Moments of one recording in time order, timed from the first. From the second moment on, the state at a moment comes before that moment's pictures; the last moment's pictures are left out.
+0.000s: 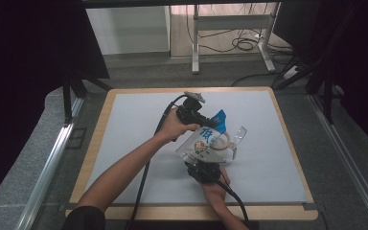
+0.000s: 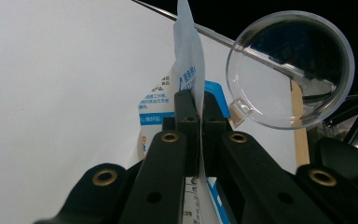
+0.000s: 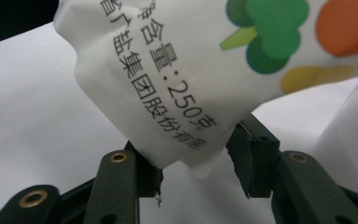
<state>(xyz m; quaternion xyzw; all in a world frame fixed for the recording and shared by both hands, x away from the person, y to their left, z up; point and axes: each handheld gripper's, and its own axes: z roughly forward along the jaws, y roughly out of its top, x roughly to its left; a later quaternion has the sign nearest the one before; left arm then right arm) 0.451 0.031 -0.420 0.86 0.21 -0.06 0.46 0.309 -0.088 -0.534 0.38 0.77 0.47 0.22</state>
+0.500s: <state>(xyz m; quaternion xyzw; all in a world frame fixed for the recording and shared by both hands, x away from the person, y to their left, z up) 0.446 0.039 -0.421 0.85 0.21 -0.06 0.48 0.306 -0.091 -0.535 0.37 0.79 0.45 0.21</state>
